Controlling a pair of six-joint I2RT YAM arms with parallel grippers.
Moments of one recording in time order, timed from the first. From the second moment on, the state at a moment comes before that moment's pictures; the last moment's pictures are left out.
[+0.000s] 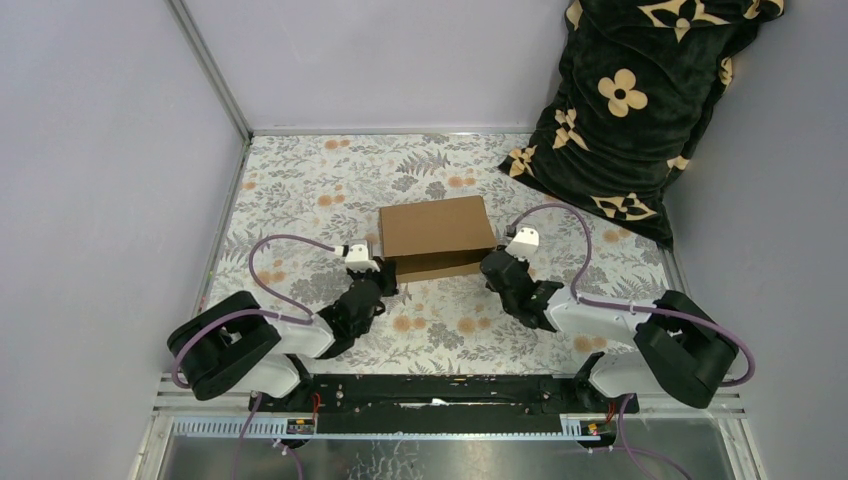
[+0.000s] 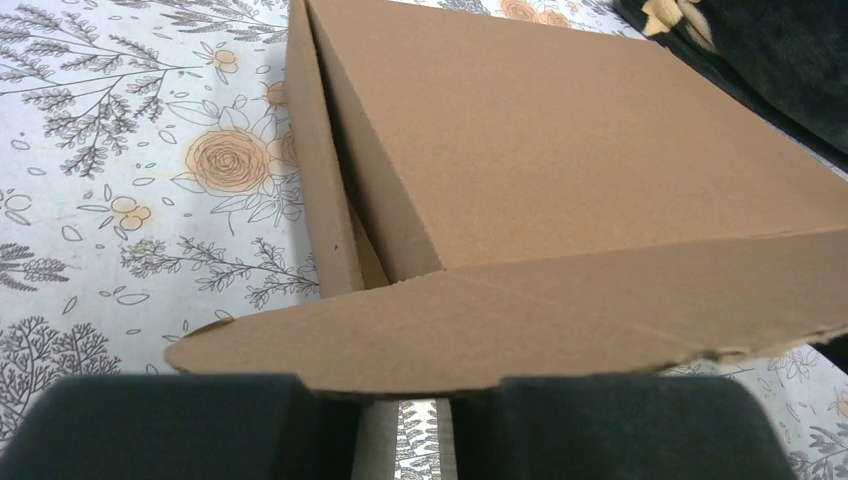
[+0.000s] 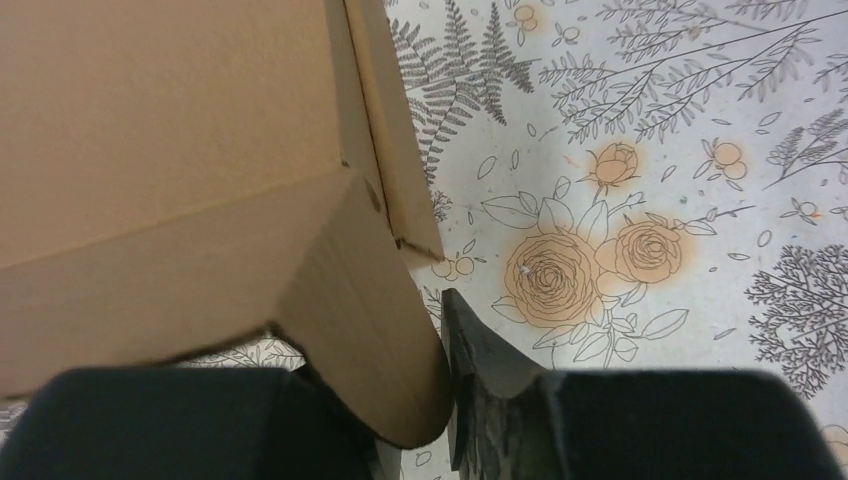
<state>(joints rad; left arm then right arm) -0.86 1.39 0.20 0.91 -0.65 -0.55 0.85 1.32 0.51 0.07 0.68 0.74</state>
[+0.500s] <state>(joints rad) -0.82 1.36 0.22 0.83 -0.59 -0.56 0.80 1.16 0.55 -0.07 0.46 0.67</state>
